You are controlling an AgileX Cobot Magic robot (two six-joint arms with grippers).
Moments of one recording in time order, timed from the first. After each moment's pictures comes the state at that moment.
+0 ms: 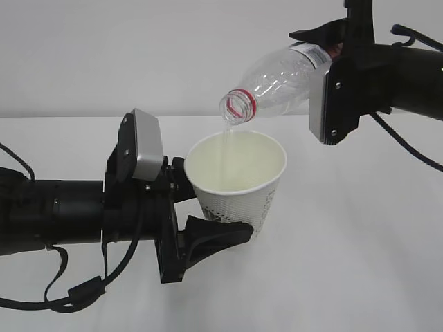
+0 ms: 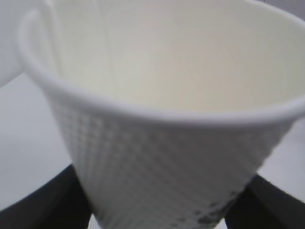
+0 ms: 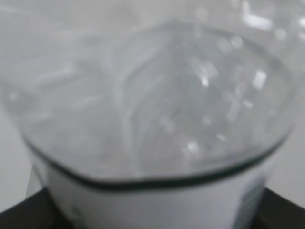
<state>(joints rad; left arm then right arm) -0.54 1.79 -0.66 0.96 -1.01 -0.43 0.24 1.59 -0.87 -0.70 -0.56 -1.01</state>
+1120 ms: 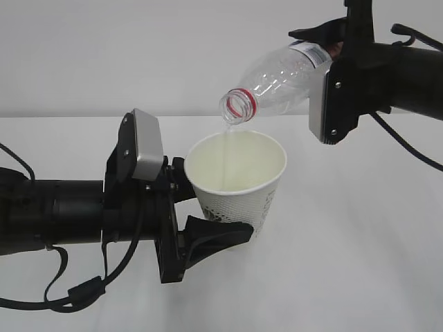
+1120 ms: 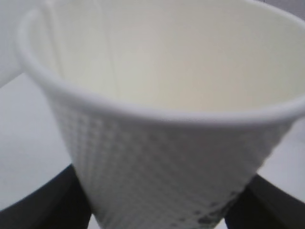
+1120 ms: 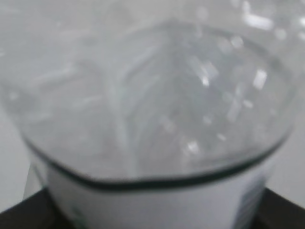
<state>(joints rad) -0.54 1.79 -0.66 0.96 -1.01 -0.43 0.24 1.59 -0.87 -0.70 -0.57 -1.01</state>
